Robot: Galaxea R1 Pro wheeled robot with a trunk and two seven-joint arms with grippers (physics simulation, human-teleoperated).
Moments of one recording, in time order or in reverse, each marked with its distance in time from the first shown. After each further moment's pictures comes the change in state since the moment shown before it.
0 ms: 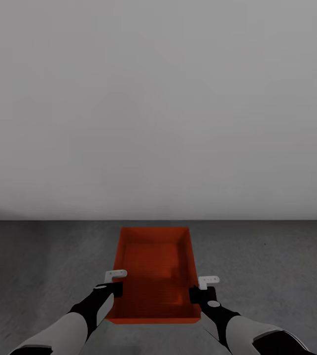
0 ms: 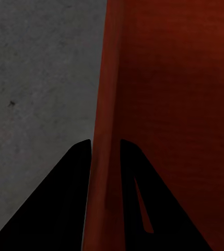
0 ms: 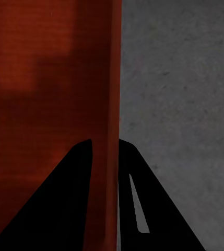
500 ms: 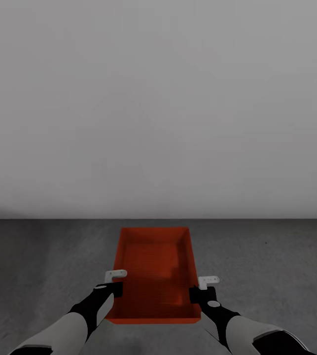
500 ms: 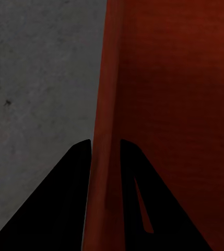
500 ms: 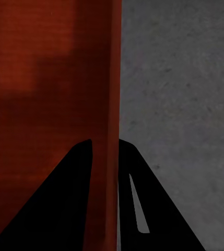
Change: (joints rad) left arm 0.000 0.000 -0.001 0.000 0.001 0.001 0.000; right arm 0.000 0.000 -0.001 0.001 0.000 0.000 0.000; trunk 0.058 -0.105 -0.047
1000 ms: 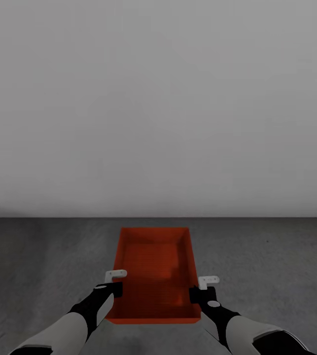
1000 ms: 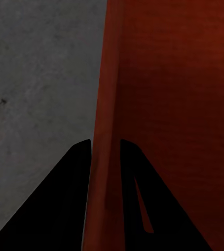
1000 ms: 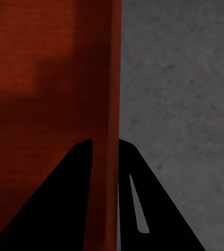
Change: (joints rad) left arm 0.000 0.000 0.002 0.000 -0.001 0.000 0.000; right arm 0.000 0.000 0.000 0.000 0.000 0.000 0.000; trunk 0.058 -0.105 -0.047
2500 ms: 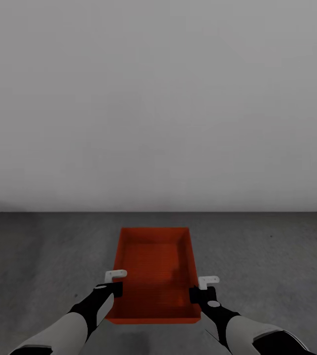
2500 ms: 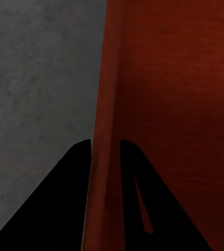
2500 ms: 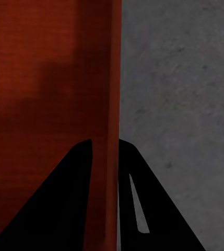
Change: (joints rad) left arm 0.000 0.000 0.000 0.000 0.000 -0.001 0.000; right arm 0.000 0.000 0.000 -0.001 0.000 0.000 0.000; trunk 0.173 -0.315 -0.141
